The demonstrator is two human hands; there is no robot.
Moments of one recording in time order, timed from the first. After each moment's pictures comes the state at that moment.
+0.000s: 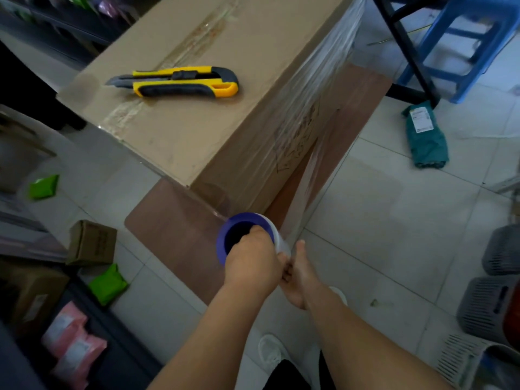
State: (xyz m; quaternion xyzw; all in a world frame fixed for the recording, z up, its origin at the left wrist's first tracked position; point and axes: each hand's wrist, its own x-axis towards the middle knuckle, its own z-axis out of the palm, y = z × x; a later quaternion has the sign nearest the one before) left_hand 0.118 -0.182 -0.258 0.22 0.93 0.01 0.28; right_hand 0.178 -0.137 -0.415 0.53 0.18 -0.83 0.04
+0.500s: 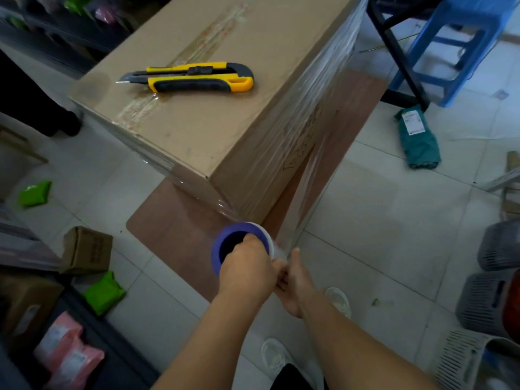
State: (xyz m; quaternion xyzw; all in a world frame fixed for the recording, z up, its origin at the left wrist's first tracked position) left_hand 0.114 -0.217 -0.260 0.19 0.93 0.05 0.30; right_hand 0.180 -0.172 -0.415 0.52 0.20 -0.83 0.03
